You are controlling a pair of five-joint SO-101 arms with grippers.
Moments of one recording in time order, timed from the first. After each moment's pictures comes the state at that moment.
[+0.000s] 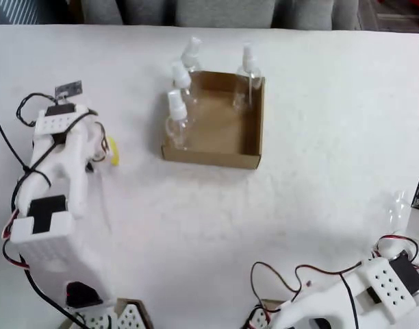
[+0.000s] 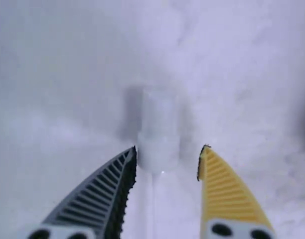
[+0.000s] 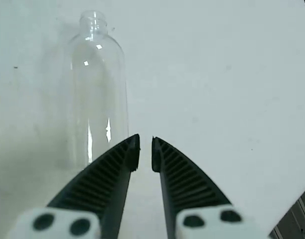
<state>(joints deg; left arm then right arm) -16.7 20.6 7.0 69.6 12.4 57.6 -53.0 68.6 38.0 39.1</state>
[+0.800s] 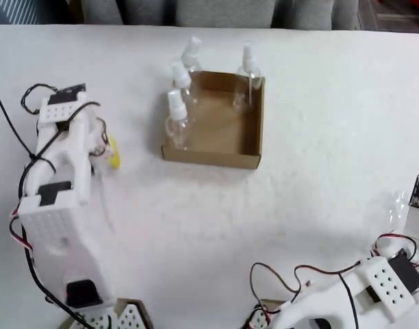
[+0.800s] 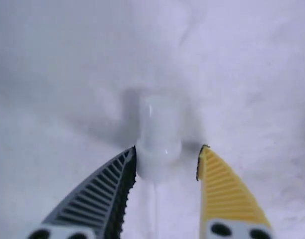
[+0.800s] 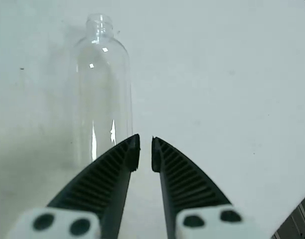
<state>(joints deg) -16.7 33.9 -9.8 82.2 12.5 56.5 -53.0 68.6 38.0 39.1</state>
